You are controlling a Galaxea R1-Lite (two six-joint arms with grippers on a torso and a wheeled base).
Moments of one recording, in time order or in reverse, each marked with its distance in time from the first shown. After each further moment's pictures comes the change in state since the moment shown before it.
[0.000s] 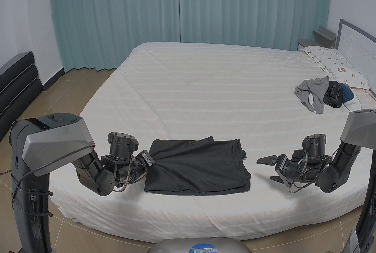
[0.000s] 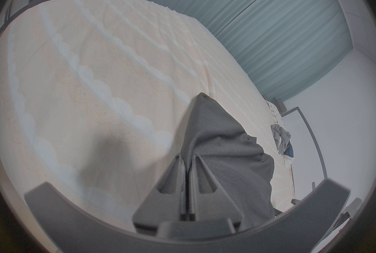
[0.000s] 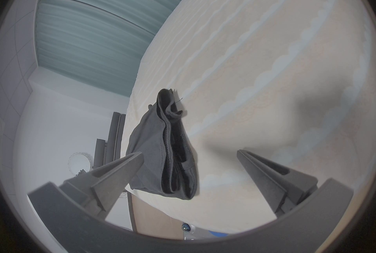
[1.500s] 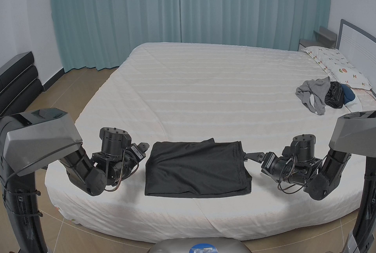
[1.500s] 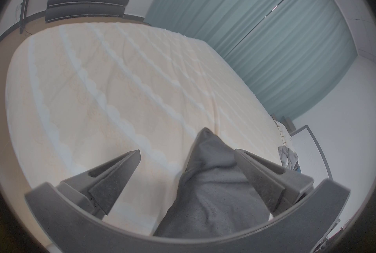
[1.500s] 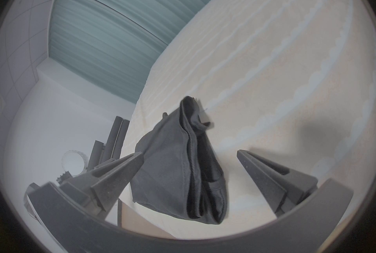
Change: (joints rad) left arm -0.006 -0.108 0.079 -0.015 0.190 -0.036; right arm 0.138 0.029 -0.007 -0.160 -0.182 0.022
